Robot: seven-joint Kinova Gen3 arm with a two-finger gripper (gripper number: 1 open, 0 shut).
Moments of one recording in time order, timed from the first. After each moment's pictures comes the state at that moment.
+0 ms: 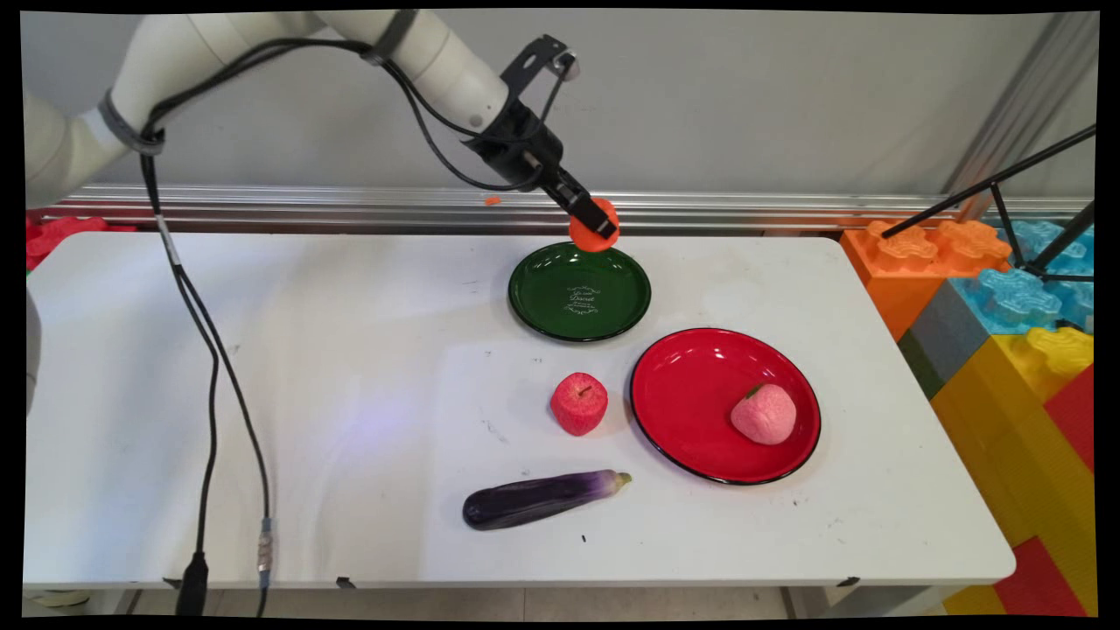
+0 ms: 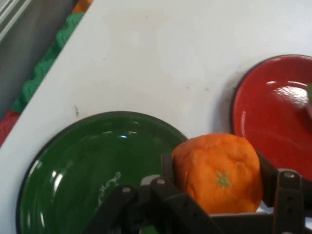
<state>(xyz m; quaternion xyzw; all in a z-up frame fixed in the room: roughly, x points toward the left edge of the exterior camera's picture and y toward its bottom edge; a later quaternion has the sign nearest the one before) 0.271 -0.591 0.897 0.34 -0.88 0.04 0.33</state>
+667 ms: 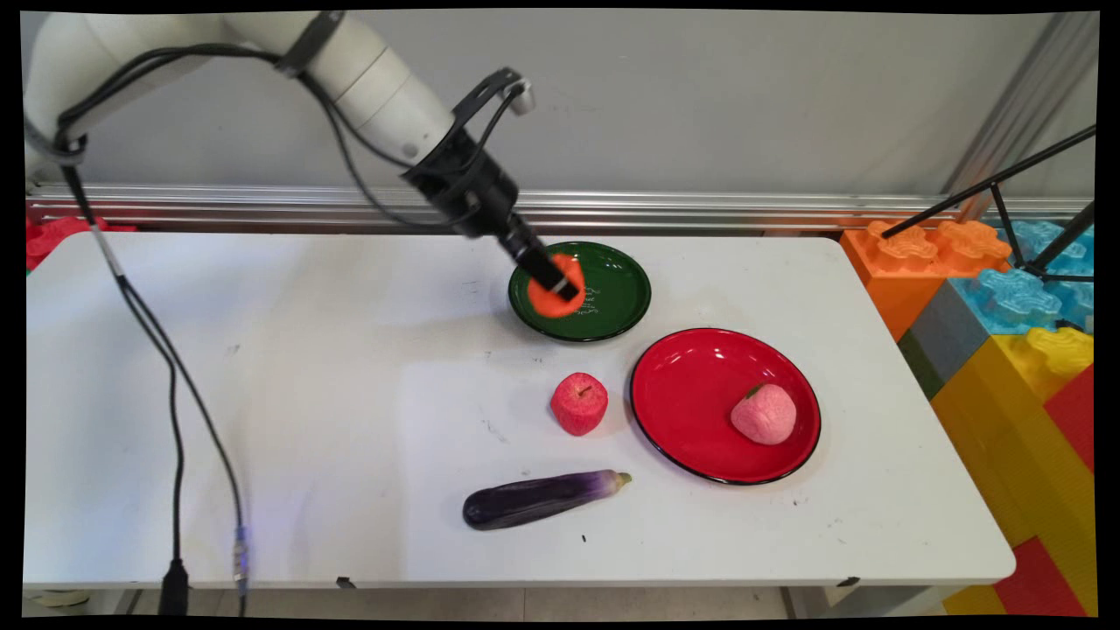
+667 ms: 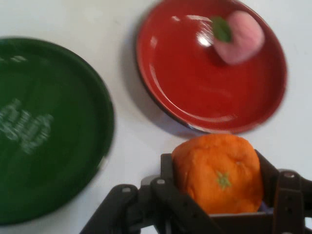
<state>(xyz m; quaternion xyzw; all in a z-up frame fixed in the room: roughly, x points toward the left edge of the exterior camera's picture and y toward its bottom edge) 0.286 -0.504 0.906 0.32 -0.89 -0.04 0.32</state>
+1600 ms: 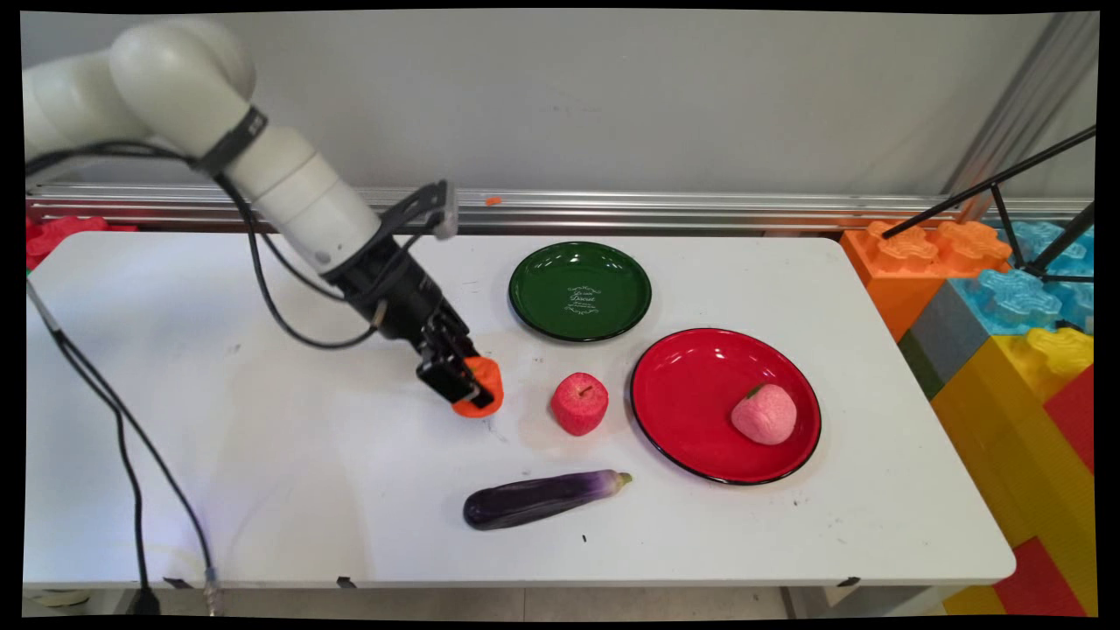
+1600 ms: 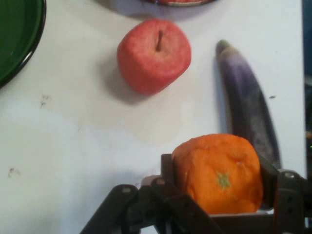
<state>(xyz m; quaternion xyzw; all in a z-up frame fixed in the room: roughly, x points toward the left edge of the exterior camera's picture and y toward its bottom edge) 0.324 -0.425 0.846 0.26 -0.93 -0.06 0.26</state>
